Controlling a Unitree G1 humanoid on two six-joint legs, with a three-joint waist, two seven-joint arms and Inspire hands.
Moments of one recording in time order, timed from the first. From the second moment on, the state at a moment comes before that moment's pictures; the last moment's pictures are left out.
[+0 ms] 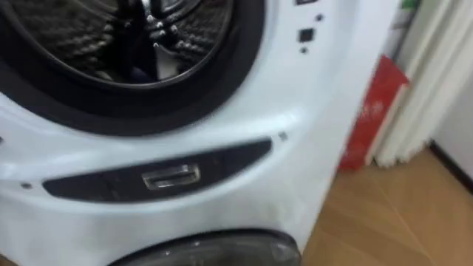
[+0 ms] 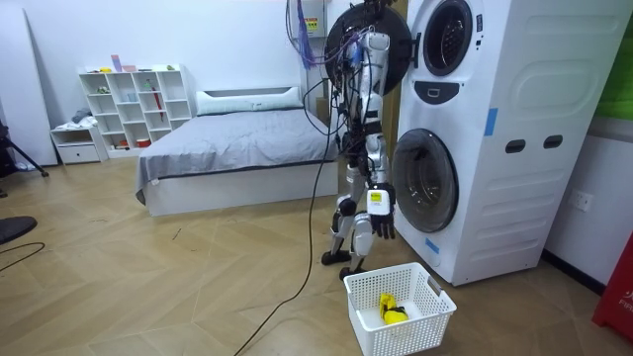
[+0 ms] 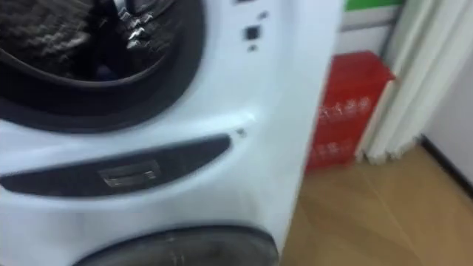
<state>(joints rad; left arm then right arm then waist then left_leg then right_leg) 0.22 0.22 0.01 1.06 0.00 0.04 0.17 0.14 -0.22 -0.17 1.25 0.52 0.02 -0.11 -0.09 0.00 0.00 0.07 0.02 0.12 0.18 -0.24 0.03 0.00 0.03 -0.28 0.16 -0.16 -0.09</state>
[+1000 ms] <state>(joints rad) 0.24 0.19 0.10 1.06 0.27 0.12 0.14 0.08 -0.23 0.03 1.26 0.30 0.03 0.10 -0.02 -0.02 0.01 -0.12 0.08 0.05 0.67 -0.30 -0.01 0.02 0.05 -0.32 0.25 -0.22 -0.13</state>
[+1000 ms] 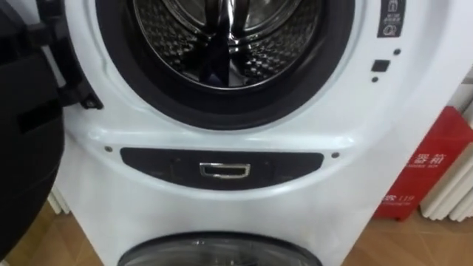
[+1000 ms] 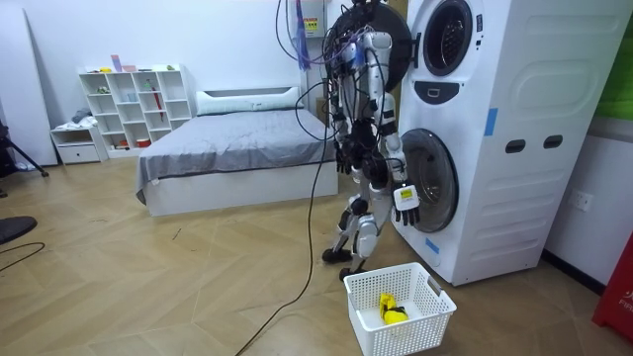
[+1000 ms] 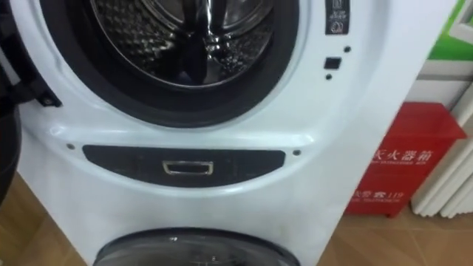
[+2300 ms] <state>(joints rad) 0.17 0.20 0.12 1.13 -0.01 0.00 0.14 0.16 -0.24 -0.08 1.28 0.26 0.01 0.08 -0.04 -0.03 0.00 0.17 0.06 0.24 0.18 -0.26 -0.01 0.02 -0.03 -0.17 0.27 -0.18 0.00</state>
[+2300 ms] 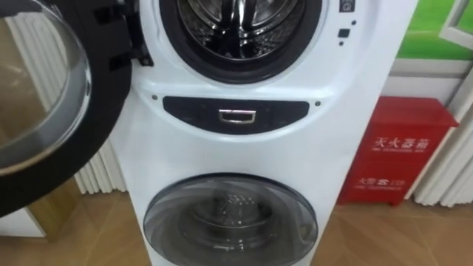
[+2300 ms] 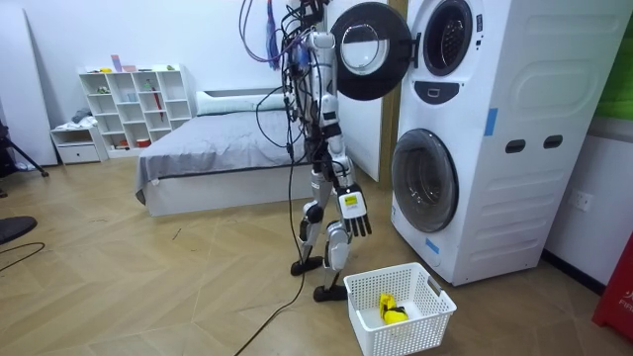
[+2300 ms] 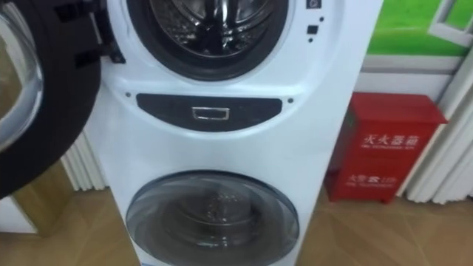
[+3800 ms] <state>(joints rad) -0.03 0.63 0.55 0.35 -0.49 0.23 0.36 0.29 -0.33 -0.45 1.19 0.01 0.03 0.13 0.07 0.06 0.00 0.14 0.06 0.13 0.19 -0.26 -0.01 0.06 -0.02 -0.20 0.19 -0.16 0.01</state>
